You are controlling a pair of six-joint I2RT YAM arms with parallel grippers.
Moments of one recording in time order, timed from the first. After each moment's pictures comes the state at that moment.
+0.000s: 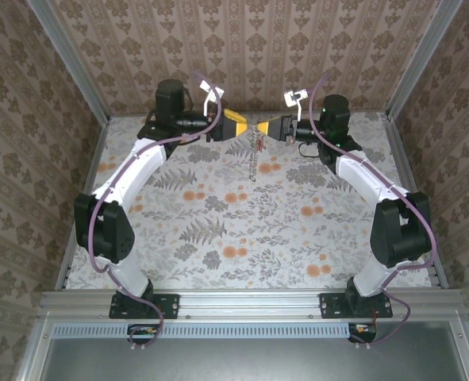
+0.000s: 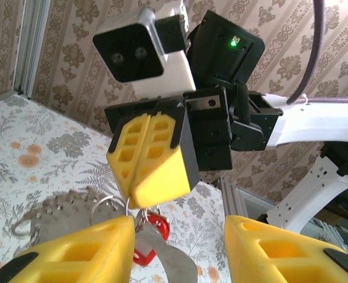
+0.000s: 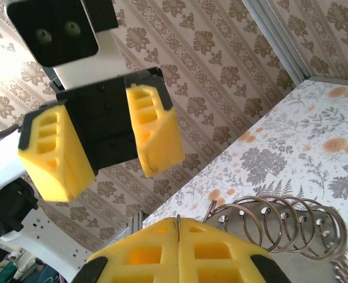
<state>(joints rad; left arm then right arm) -0.40 1.73 1.61 -0.07 1.23 -0.28 0.20 1.67 1.30 0.35 -1.11 0.65</state>
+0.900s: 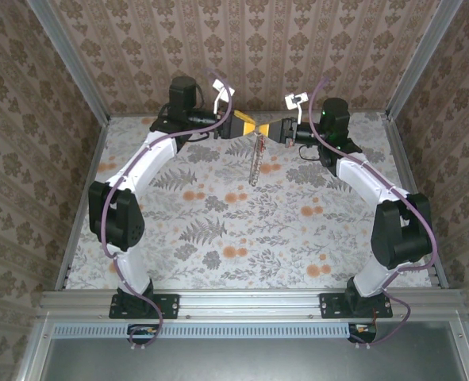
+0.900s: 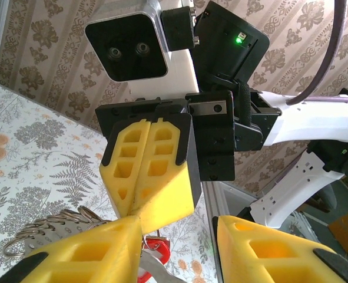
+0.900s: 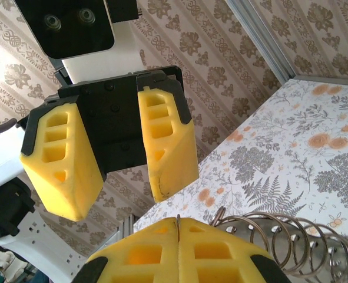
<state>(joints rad) -0.43 1.86 1.71 -0.11 1.30 -0.29 0.20 1.65 1.27 0.33 -1.07 0.62</state>
